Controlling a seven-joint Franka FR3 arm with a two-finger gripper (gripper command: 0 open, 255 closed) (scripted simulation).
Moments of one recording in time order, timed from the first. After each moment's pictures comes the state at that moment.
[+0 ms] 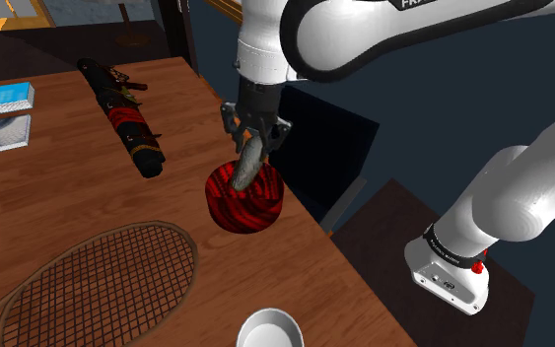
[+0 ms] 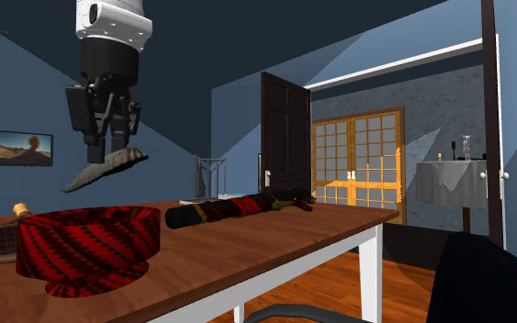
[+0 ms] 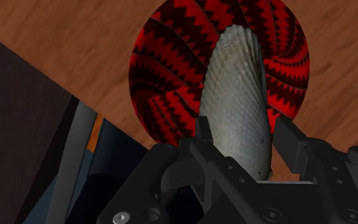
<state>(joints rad) 0.08 -0.17 0.54 -2.09 0.17 2.05 1.62</state>
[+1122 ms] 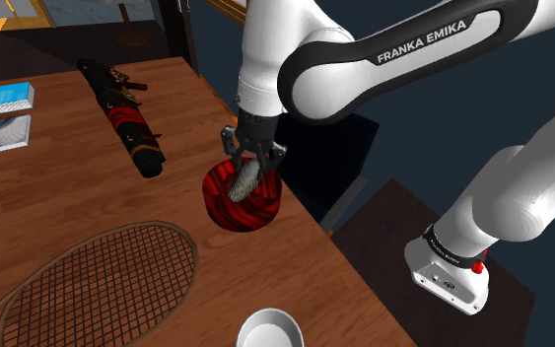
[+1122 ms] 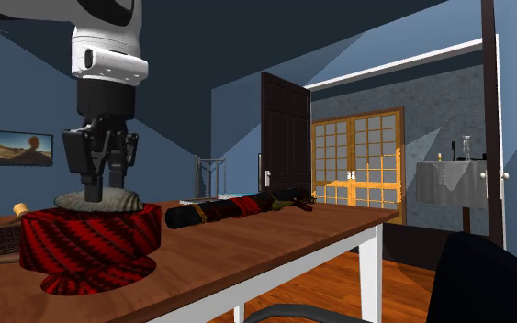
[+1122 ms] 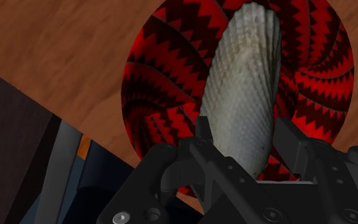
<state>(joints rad) 0.09 -0.12 0.57 -2.20 0.15 2.22 1.64</state>
